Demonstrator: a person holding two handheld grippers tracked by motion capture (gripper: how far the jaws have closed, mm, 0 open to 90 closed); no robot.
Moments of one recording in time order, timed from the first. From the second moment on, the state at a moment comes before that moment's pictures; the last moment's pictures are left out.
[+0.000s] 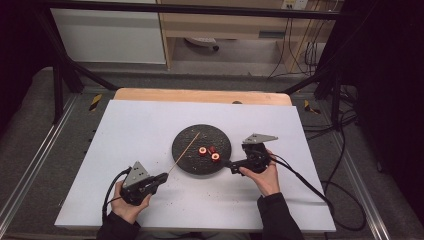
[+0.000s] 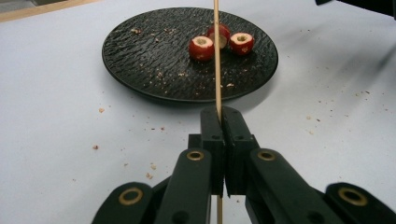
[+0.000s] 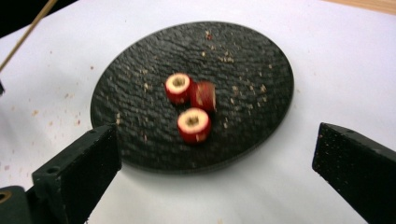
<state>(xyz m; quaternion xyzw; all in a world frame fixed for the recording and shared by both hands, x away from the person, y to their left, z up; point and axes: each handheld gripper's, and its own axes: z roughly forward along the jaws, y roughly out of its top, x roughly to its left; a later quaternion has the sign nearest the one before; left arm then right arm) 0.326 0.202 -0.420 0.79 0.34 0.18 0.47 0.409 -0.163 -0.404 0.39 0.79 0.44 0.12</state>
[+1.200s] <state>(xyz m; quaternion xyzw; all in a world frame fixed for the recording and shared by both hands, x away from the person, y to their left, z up) 0.420 0.138 -0.416 0.82 0.39 0.17 0.37 0.363 -0.233 -0.442 0.40 0.80 0.43 0.13</state>
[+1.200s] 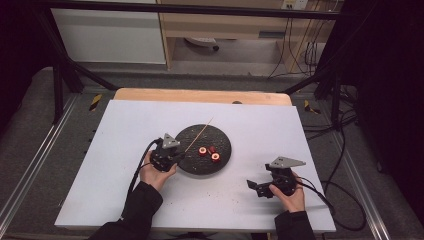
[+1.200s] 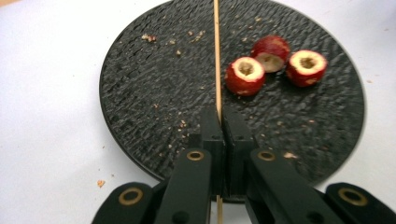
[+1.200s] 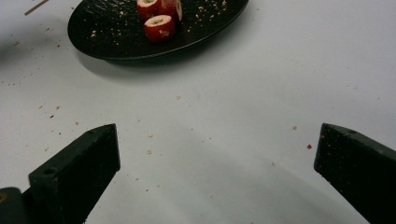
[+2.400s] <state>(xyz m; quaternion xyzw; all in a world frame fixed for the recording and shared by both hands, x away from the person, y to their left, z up) 0.436 0.123 -0.425 0.84 0.40 0.19 0.33 0.361 -0.232 -0.442 0.39 0.80 0.43 0.13</state>
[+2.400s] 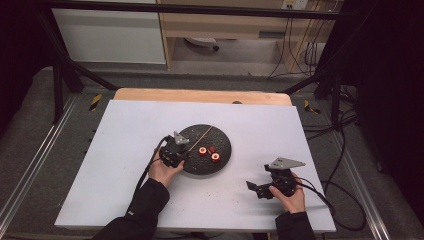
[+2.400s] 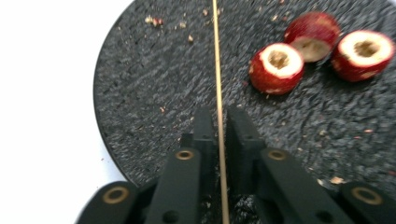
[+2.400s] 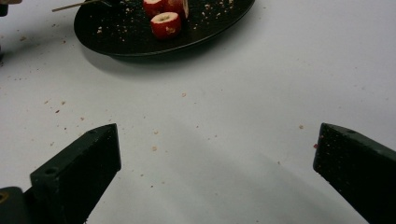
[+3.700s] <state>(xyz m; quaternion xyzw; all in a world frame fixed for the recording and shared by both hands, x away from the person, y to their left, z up) 0.358 0.250 -0.432 0.82 0.36 0.17 0.42 0.362 -0.232 -0.442 0.40 0.80 0.44 0.12</state>
